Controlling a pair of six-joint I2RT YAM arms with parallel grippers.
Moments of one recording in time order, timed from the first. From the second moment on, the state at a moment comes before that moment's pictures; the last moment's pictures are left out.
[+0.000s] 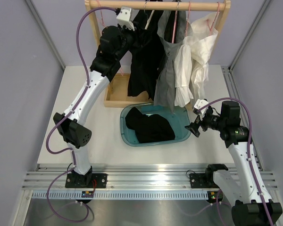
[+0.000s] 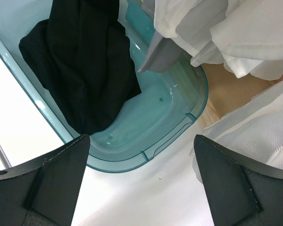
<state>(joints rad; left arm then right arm) -0.49 1.89 2.17 -0.12 0.07 -0.16 0.03 0.81 0.81 -0.63 -0.75 -0.73</state>
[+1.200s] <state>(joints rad) -0.51 1.92 2.12 -0.07 -0.02 -0.08 0.03 0.81 0.81 -0.63 -0.75 -0.74</state>
